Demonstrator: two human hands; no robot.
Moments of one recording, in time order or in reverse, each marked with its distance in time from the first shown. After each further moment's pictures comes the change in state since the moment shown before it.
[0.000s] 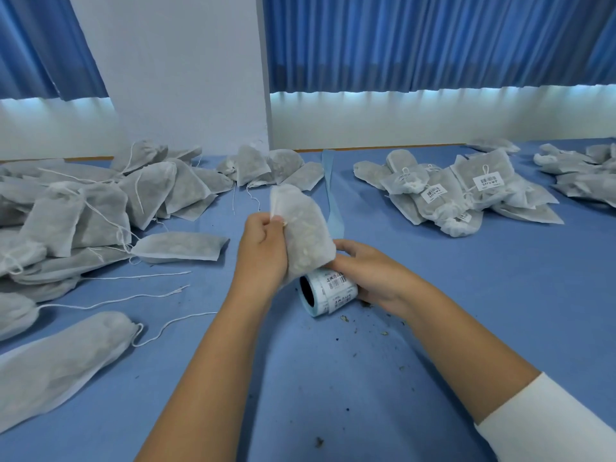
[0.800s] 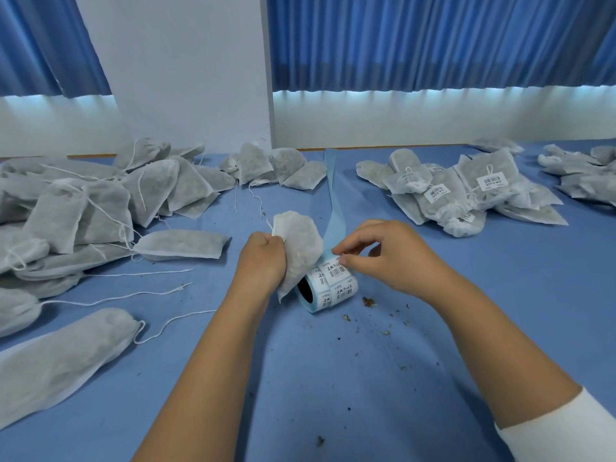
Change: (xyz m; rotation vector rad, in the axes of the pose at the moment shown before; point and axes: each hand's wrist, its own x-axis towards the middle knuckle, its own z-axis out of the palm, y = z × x) left_hand 0.016 -0.015 -0.001 0.242 -0.068 -0.142; right_hand -0.020 -0.015 -0.027 -0.575 0.198 -0.504
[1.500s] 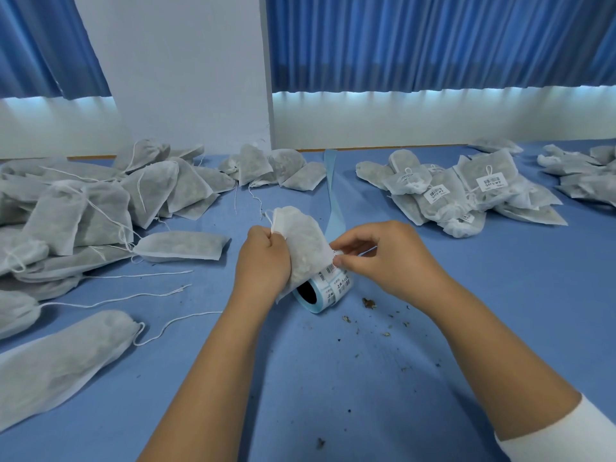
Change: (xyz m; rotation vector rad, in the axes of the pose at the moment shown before) left_hand -0.003 -0.002 0.003 0.054 0.108 0.117; right_hand -0.004 -0.008 0.006 0.001 0.087 0.008
